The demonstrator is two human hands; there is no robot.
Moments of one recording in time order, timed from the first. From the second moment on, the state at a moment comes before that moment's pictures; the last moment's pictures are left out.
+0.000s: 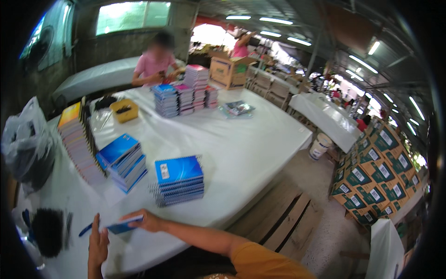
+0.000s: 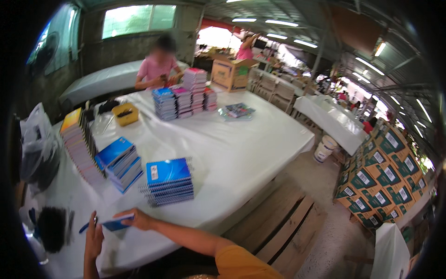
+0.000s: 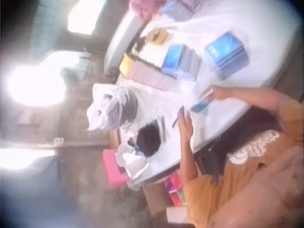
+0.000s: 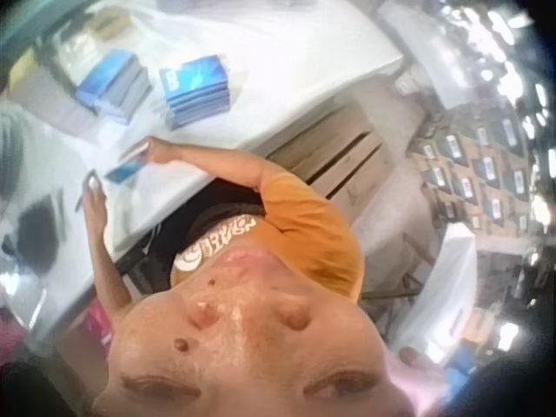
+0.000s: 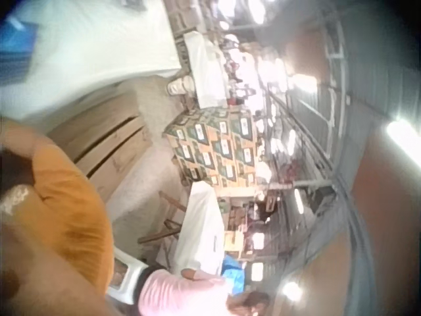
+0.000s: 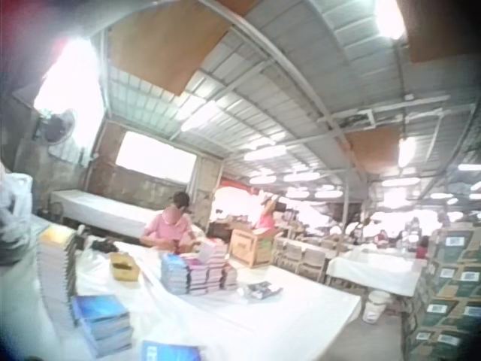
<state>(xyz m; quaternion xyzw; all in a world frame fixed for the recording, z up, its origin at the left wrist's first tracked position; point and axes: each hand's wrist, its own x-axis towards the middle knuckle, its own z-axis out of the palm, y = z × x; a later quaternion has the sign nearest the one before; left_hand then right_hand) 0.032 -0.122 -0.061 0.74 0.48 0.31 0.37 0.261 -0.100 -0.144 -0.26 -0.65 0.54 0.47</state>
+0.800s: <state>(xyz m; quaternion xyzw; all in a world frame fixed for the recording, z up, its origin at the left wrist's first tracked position) 0.013 -0.102 -0.076 0.74 0.53 0.25 0.33 0.257 -0.101 -0.129 -0.33 -0.60 0.56 0.47</state>
